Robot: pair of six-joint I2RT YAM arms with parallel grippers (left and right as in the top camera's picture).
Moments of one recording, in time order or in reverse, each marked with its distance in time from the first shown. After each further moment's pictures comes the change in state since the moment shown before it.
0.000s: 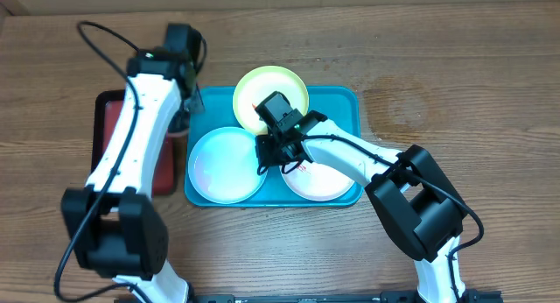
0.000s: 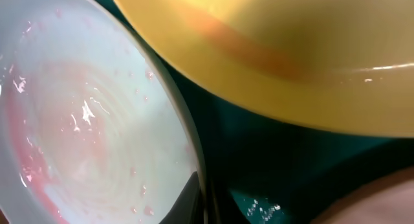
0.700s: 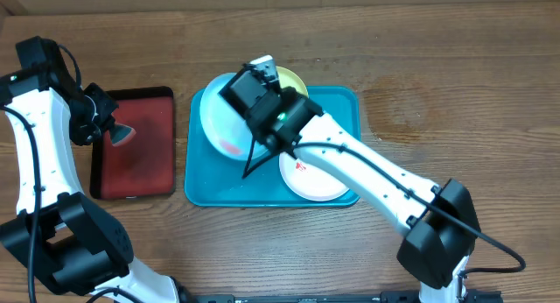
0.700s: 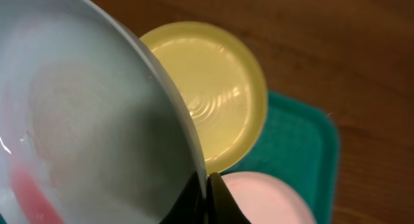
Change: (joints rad) left arm 0.504 -0.003 0.023 -0.013 0.449 -0.013; right arm 0.143 -0.125 0.376 -0.366 0.761 -0.175
